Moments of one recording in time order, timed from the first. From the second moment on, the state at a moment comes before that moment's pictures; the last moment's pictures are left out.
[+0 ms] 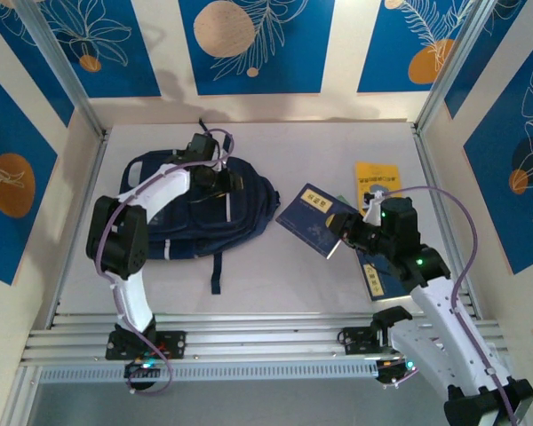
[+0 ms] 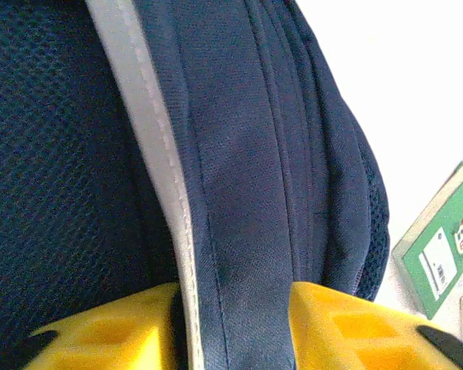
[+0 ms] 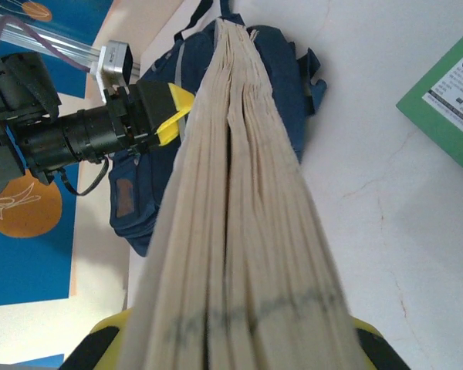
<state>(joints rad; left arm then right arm) -0.36 1.90 1.45 -0.57 0.32 -0.51 0.28 0.72 0.72 -0.56 -0.45 0.87</state>
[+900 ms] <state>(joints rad) -0.36 1.86 1.74 -0.97 0.39 -0.27 0.27 0.78 0.71 -0.59 -0.43 0.82</state>
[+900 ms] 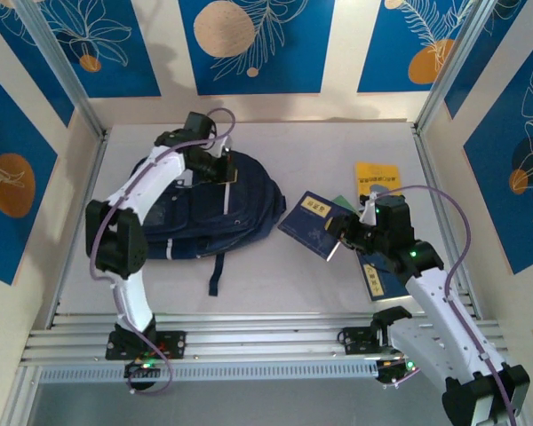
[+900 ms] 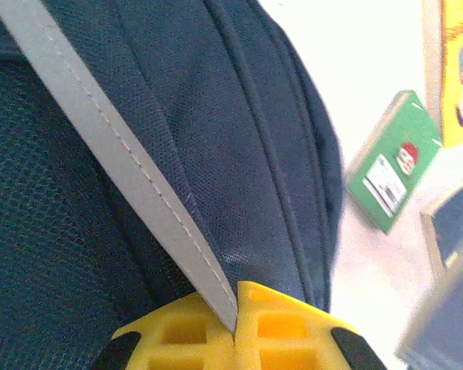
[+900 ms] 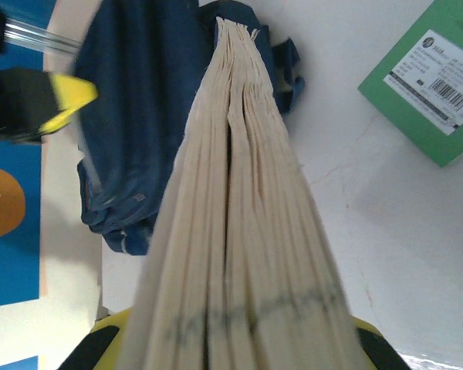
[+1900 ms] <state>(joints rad) -0.31 1.53 1.71 -1.12 0.66 -0.16 0.59 1.54 1.02 -0.20 -0.63 0.97</state>
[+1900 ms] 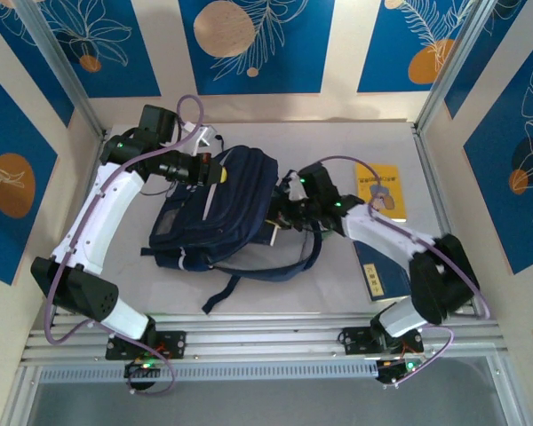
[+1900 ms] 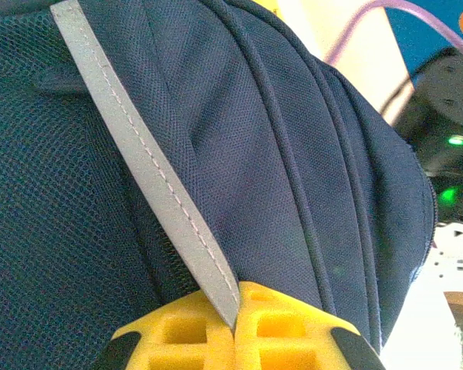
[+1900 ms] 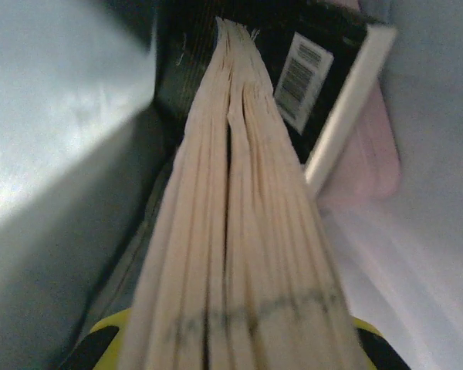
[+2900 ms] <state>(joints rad) -0.19 1.46 1.58 -0.96 0.71 -0.28 0.72 1.58 1.19 -0.32 -0.34 0.90</state>
